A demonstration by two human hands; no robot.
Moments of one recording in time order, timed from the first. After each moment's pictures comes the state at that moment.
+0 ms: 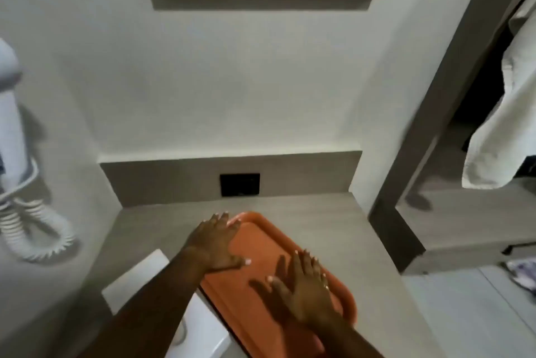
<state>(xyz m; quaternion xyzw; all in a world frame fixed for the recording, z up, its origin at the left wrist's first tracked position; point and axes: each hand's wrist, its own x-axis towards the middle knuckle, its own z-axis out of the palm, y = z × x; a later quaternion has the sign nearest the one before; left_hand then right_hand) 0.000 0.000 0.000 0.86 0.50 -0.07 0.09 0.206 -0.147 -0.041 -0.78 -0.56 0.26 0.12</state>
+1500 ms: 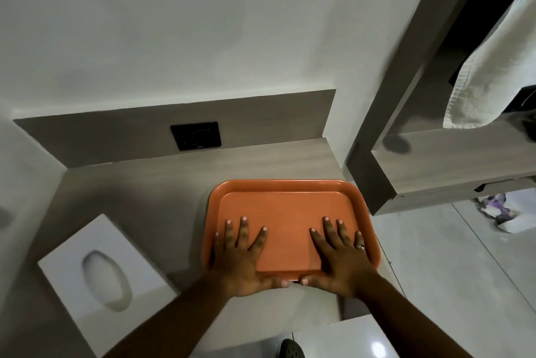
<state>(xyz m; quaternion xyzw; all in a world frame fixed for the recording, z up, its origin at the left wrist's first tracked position) 0.119 -0.119 -0.103 0.85 0.48 -0.14 0.18 0.379 -0.209 -0.090 -0.70 -0.67 0.23 -0.09</state>
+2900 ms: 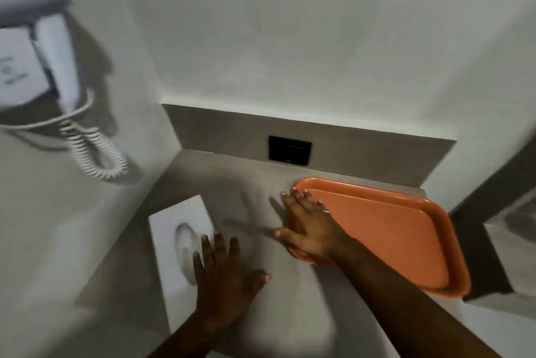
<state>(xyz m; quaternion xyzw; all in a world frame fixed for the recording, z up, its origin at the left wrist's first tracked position) 0.011 -0.148 -0.058 0.65 0.75 0.03 0.12 0.228 -0.039 -0.009 -0.49 -0.83 0.26 0.06</state>
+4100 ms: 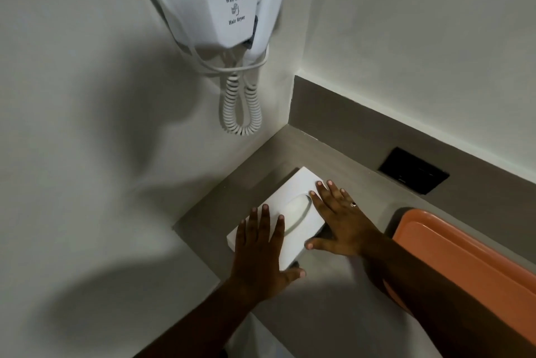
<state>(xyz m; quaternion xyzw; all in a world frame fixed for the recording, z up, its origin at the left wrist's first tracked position) -0.081 -0.166 -0.069 0.62 0.78 0.08 0.09 0.083 0.022 -0.058 -0.26 -0.96 0.10 -0.09</state>
